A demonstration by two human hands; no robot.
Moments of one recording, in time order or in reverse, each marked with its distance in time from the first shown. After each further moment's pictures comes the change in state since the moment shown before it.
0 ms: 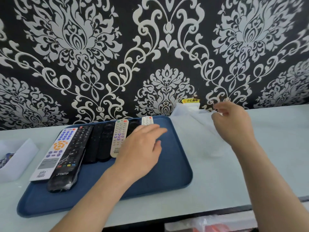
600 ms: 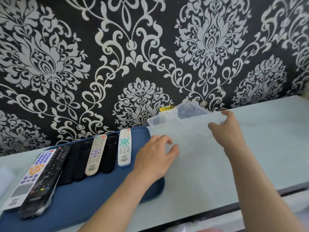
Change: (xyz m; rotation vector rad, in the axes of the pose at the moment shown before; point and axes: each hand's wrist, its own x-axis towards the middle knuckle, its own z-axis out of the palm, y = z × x) left_hand 0.045 0.079 0.058 -0.082 -0.227 -0.210; right_hand 0.031 0.077 -0.025 0.290 0.021 0.326
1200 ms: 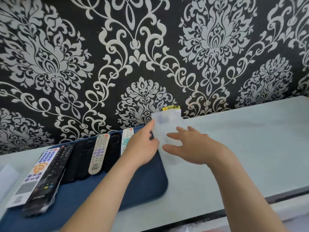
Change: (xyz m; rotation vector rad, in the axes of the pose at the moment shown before) left_hand 0.019 -0.026 -0.032 -0.300 -0.025 -0.095; right_hand -0.062 -0.048 0.028 -0.810 -0.702 -0.428
